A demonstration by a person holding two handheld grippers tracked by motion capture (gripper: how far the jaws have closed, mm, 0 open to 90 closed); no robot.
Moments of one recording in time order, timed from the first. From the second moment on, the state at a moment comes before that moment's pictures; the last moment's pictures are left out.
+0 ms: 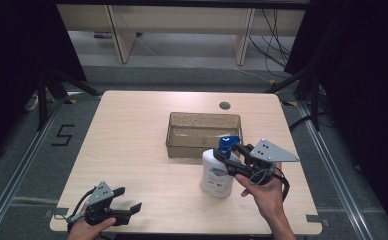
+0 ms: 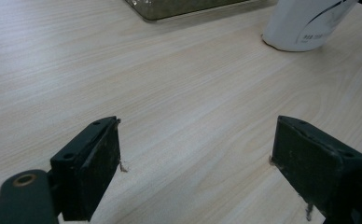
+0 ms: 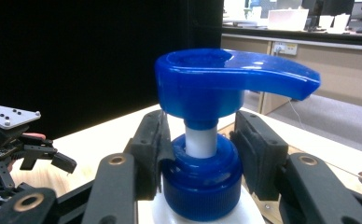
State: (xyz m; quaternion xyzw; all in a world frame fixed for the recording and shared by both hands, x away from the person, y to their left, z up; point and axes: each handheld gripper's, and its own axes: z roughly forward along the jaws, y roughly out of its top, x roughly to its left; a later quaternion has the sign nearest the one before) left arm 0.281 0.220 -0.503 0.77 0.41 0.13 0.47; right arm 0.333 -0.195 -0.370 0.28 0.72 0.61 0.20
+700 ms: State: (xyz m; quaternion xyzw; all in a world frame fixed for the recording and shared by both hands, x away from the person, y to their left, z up) left arm 0.282 0.220 -0.504 0.77 0.41 0.12 0.48; right arm 0.332 -0.187 -0.362 0.27 0.71 0.61 0.24
